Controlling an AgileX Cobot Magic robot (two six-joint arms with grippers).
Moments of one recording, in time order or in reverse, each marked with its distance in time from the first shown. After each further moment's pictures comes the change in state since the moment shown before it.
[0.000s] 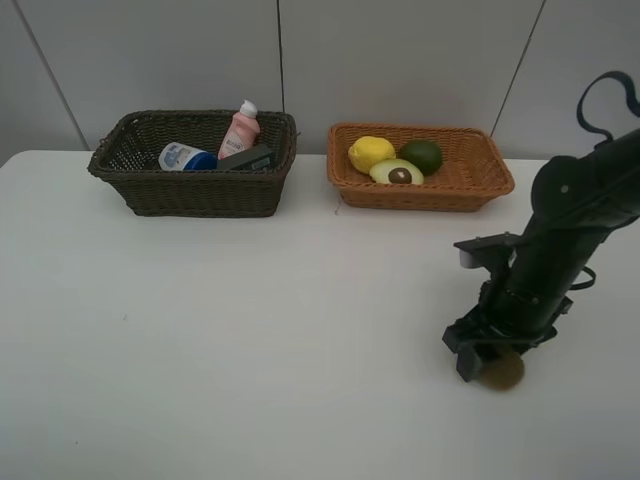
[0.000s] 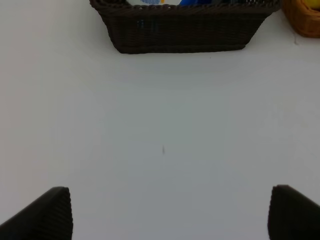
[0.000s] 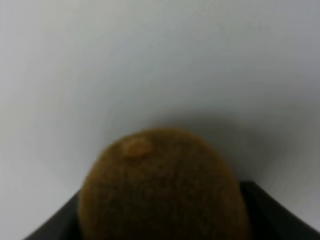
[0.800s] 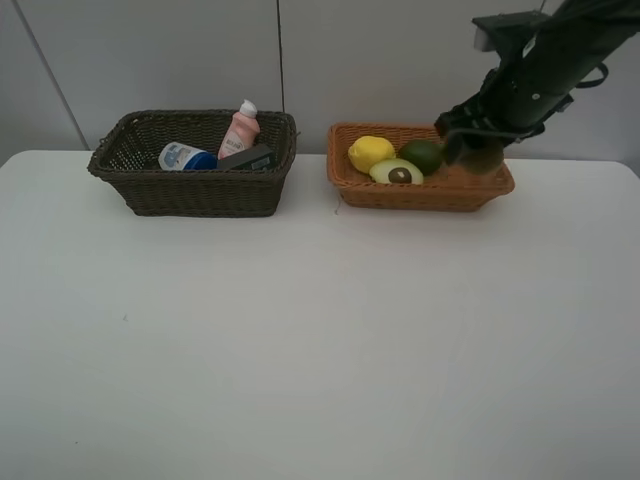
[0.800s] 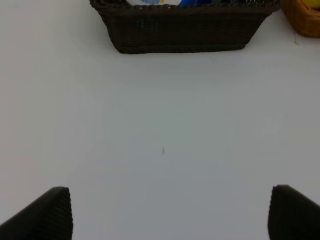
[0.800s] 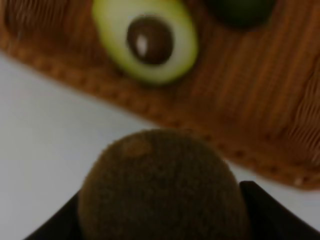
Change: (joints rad) left arm 0.000 0.000 0.000 0.000 0.000 0.000; right arm -0.087 -0.025 -0.645 -0.133 0.032 0.048
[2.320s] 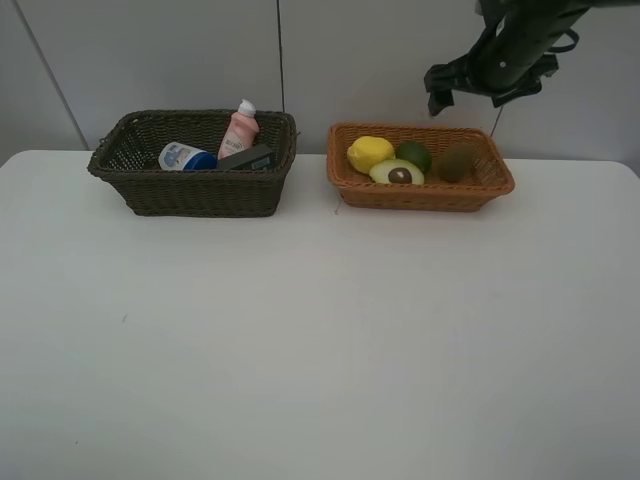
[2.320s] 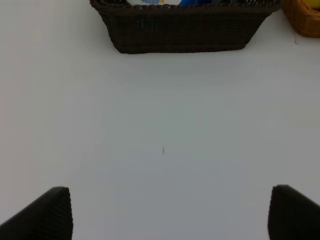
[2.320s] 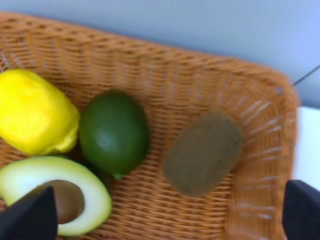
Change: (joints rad) left arm 0.000 0.000 0.000 0.000 0.000 0.000; right arm -0.023 0.182 -0.250 -0.230 -0.065 0.287
